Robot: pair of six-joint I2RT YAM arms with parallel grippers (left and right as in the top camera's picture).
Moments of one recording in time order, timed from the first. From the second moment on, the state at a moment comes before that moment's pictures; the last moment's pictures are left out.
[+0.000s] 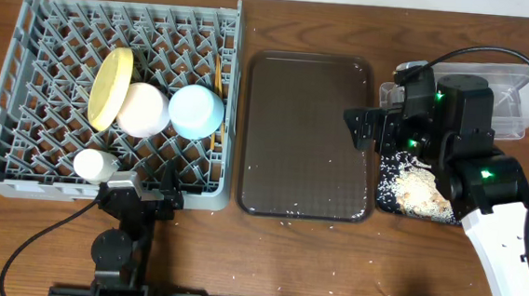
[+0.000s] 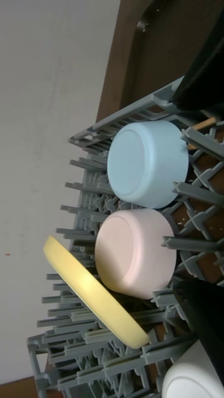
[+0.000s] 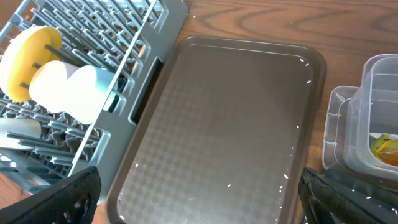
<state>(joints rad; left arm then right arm) 0.02 0.02 0.01 -0.10 0.01 -0.20 0.22 1.24 1.16 -0.65 -0.32 0.18</state>
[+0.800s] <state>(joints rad) 0.02 0.02 0.01 -0.11 0.01 -0.20 0.22 1.06 1.05 -0.62 -0.12 0.05</state>
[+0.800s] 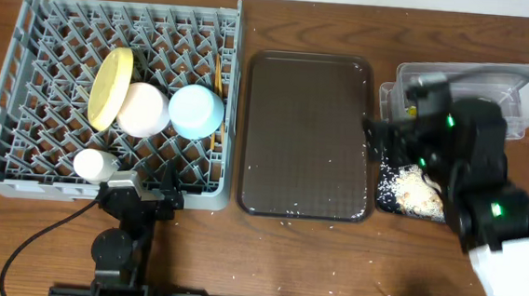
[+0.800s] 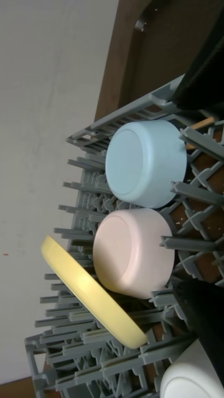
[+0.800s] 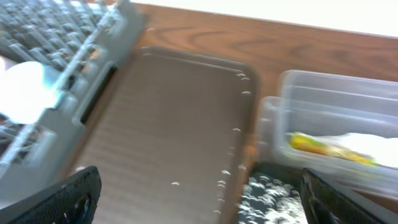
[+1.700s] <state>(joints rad) 0.02 0.02 0.02 -0.11 0.00 -0.20 0.14 0.02 0.11 -0.32 0.13 0.01</state>
